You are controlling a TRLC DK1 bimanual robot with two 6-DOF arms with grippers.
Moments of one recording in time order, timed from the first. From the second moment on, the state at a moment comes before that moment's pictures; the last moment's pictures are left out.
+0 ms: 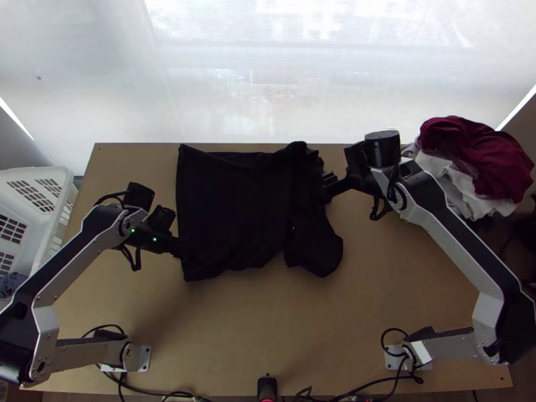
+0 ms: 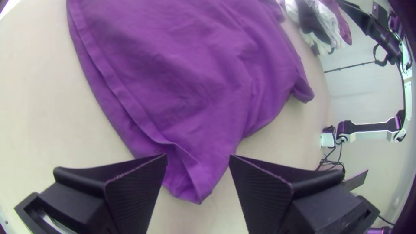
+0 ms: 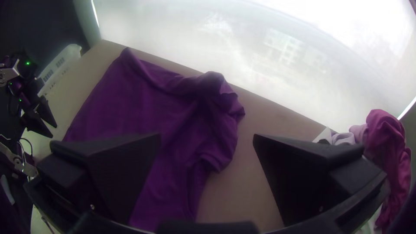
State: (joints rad) left arm -0.17 1.40 1.01 -0.90 0.48 0.11; right arm 0.43 1.52 1.42 -0.57 -0.01 -0.06
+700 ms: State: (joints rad) left arm -0.23 1.38 0.81 -0.83 0.47 0.09; right arm 0.50 1.33 1.26 -0.64 0.00 -0.08
